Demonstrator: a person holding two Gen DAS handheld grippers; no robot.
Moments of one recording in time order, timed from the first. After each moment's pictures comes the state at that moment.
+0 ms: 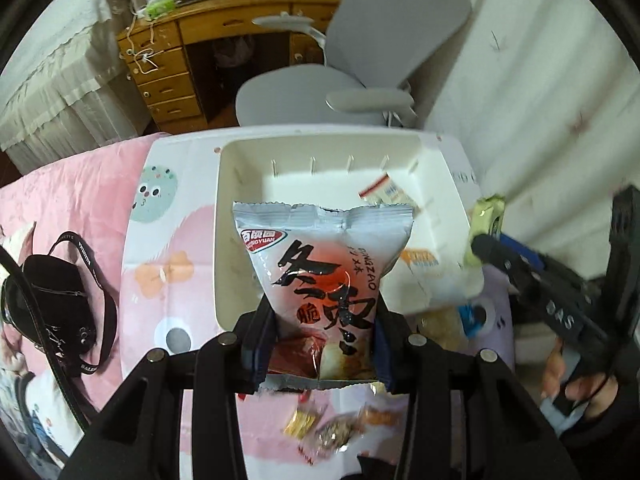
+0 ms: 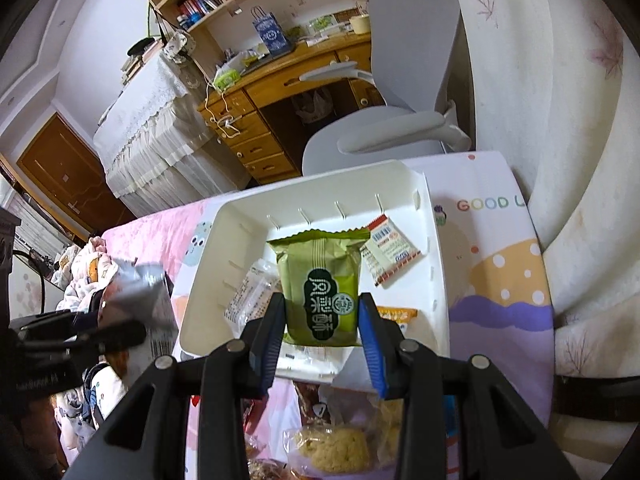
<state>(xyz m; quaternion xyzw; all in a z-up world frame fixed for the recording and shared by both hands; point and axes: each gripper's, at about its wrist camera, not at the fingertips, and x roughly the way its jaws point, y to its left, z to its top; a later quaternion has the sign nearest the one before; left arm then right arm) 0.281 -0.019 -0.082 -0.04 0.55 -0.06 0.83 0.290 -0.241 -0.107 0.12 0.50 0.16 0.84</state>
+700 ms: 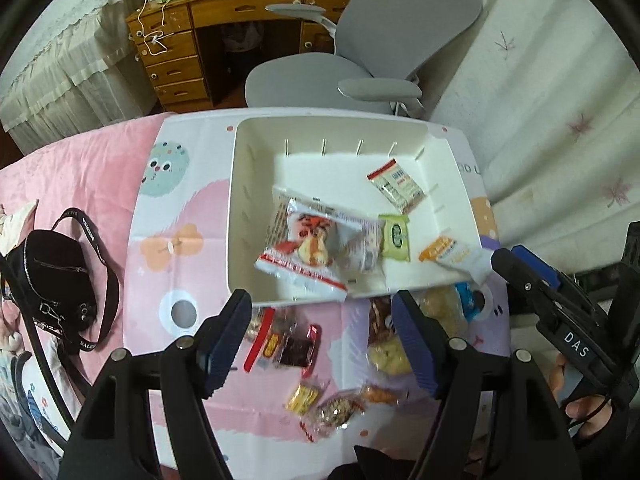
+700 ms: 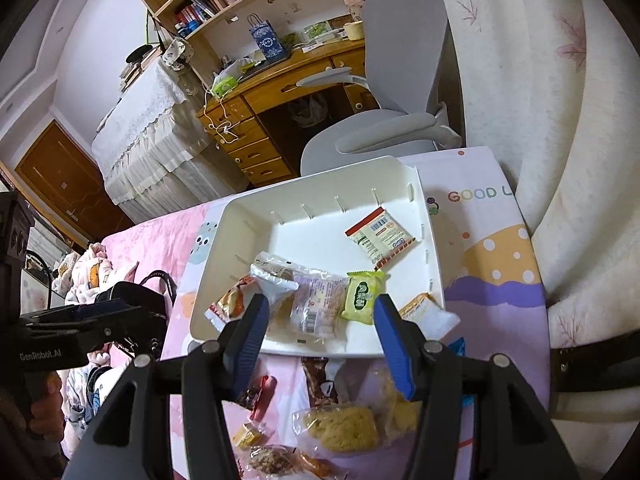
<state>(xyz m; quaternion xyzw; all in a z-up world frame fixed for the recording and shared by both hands) 0.250 -0.008 -0.078 -0.05 0.58 -0.05 0.81 0.252 -0.239 -0.092 0.12 0.49 0.15 0.85</state>
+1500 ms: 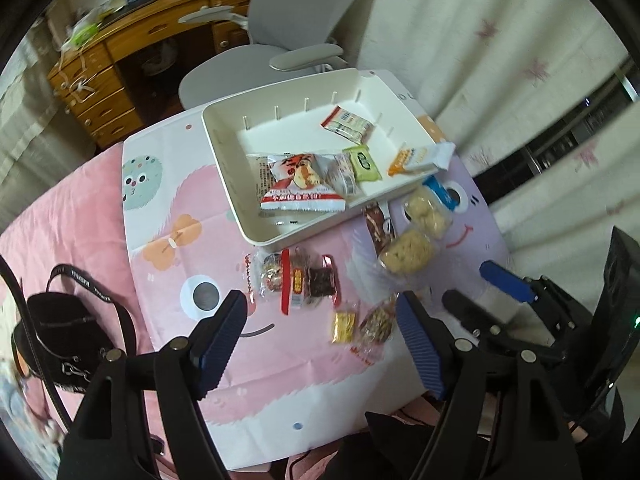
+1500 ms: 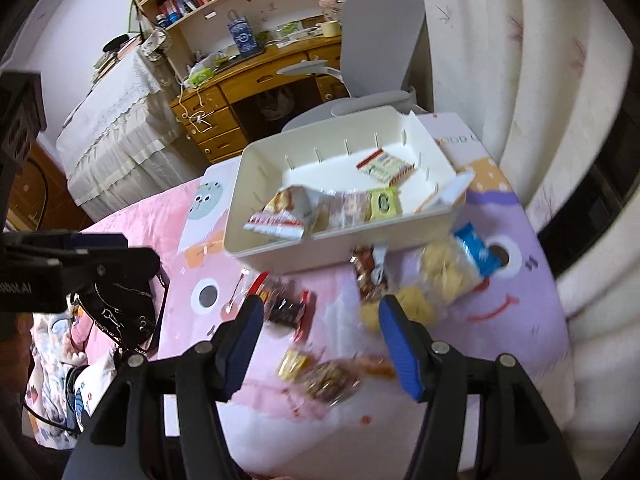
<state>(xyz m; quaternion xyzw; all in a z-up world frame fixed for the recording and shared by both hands) 0.183 0.042 -0.062 0.06 0.58 -0.21 0.78 0.105 -0.133 -0.085 0.11 0.50 0.04 0.86</state>
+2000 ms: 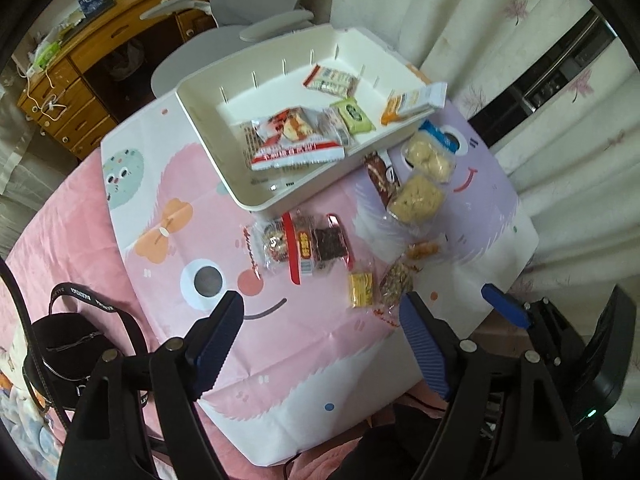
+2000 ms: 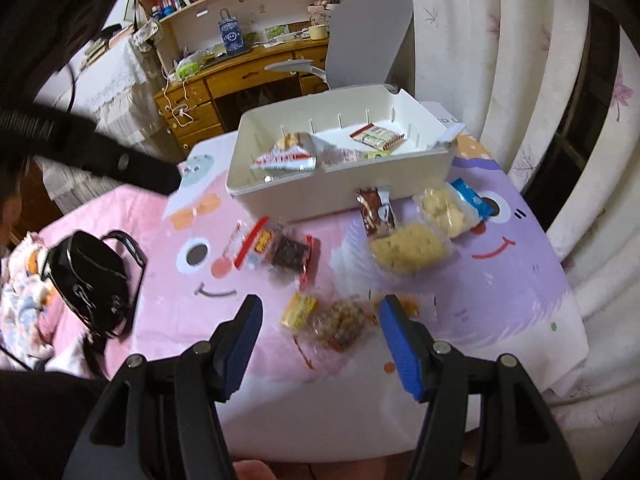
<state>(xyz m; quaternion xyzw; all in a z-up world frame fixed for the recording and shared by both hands) 0.178 0.042 -0.101 0.12 0.61 -0.25 0.74 0.034 -0.083 -0.132 0.05 0.48 -0.01 0.88</state>
